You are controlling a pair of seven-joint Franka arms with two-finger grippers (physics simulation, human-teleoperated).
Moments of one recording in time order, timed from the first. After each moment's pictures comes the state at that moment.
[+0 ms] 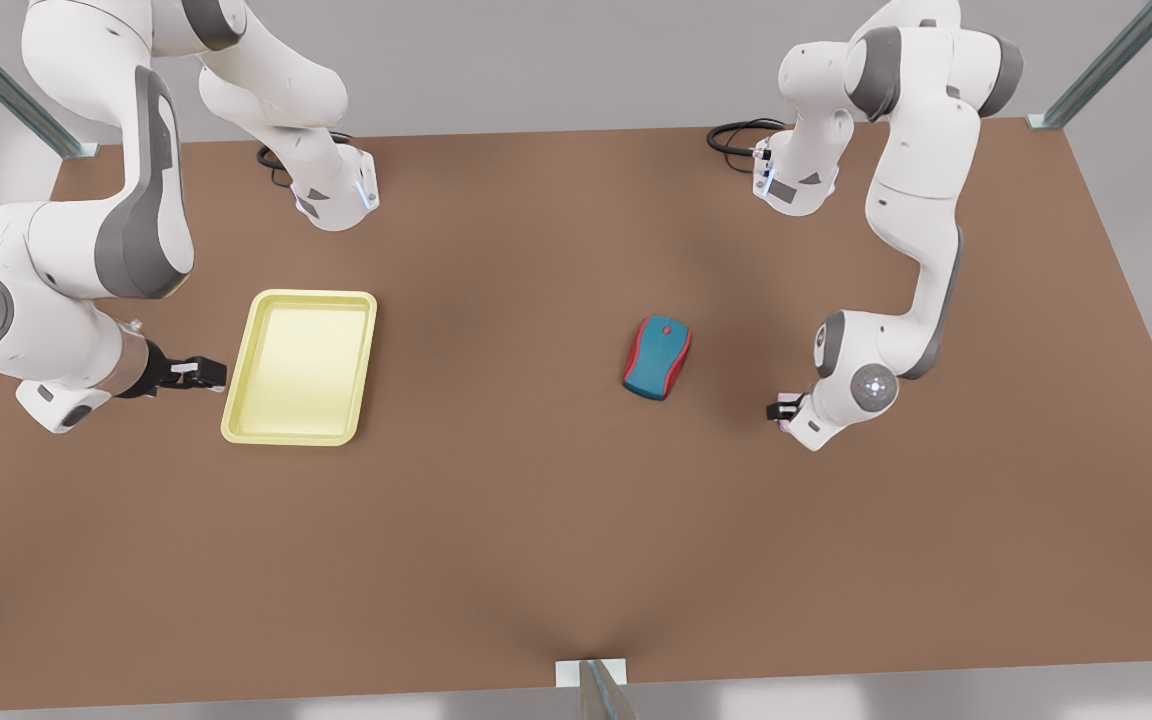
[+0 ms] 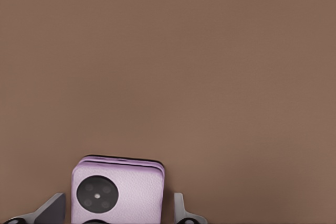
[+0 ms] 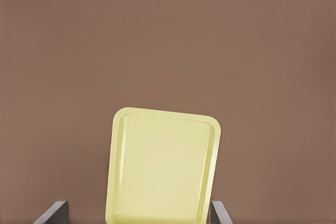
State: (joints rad) left arm -0.12 0.55 -0.04 -2.03 0.00 2.39 -0.16; right arm -0.14 0.22 0.16 -1.45 -0.06 1.52 -0.02
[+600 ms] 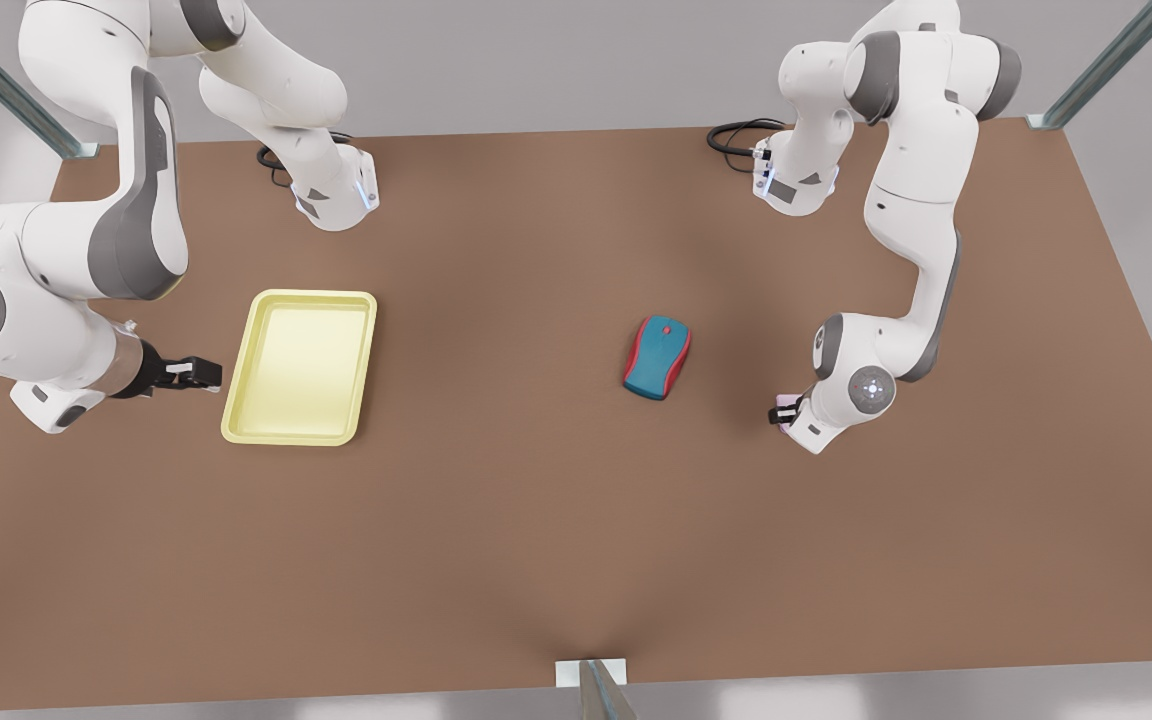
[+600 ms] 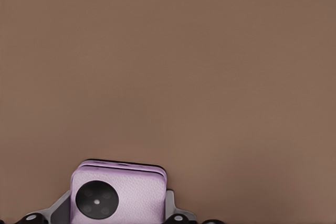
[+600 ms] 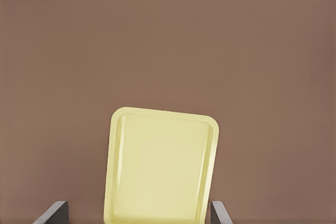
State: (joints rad) left arm -0.12 0.56 -0.04 -2.02 0.01 2.40 -0.23; right arm -0.15 0.22 0.16 -1.45 -0.06 1.52 -0.03
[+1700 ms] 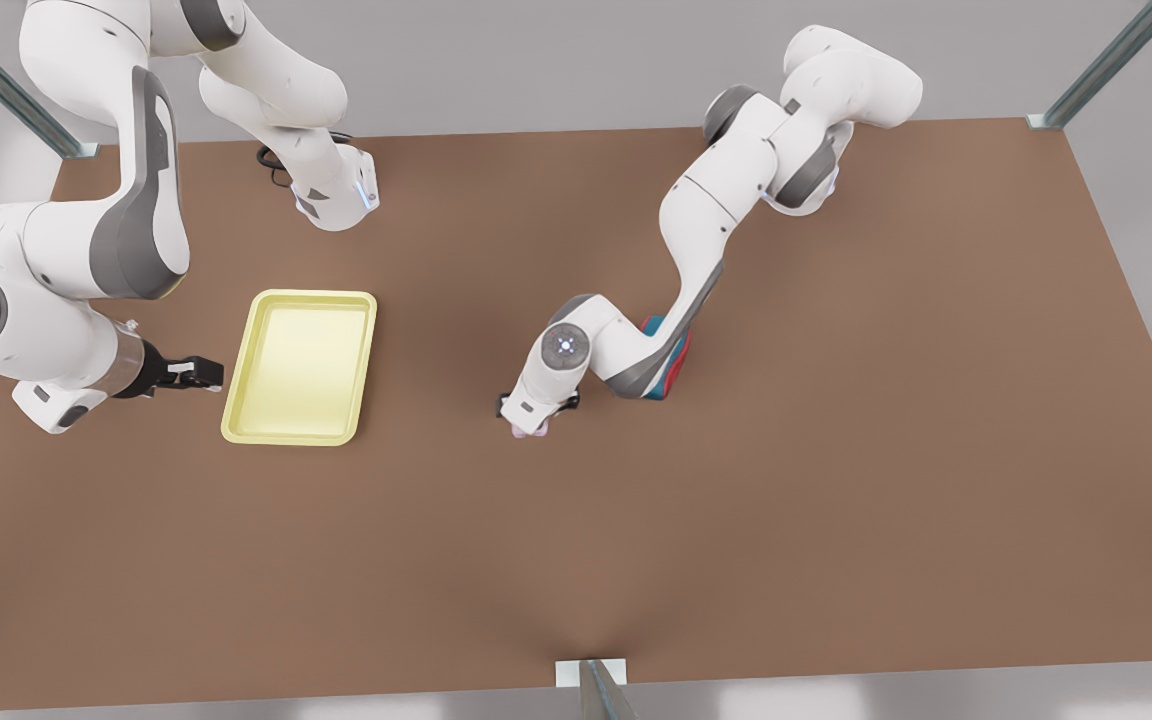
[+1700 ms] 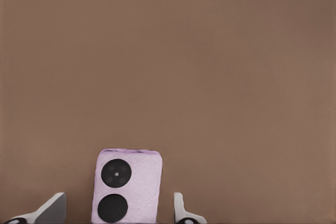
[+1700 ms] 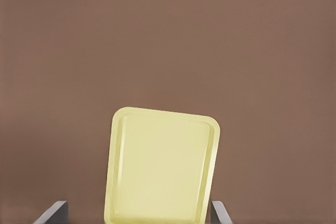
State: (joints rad) left arm -0.70 1.02 -0.18 -1.03 -0.01 2.20 -0.94; right arm -0.15 0.22 0.17 -1.45 -0.06 1.52 -0.04
